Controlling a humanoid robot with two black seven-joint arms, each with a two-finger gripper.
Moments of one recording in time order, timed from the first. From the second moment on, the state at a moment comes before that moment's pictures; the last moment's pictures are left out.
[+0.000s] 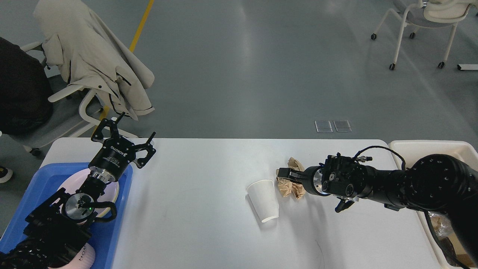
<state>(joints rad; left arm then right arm) -0.58 0.18 -1.05 -0.39 -0.04 -0.78 -0.10 1.15 -0.04 -0.90 0.70 -0.16 0.00 0.05</state>
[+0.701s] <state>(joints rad) -0.58 0.18 -1.05 -0.39 -0.04 -0.78 -0.10 1.23 -0.11 -0.92 0.76 -0.17 0.05 0.04</state>
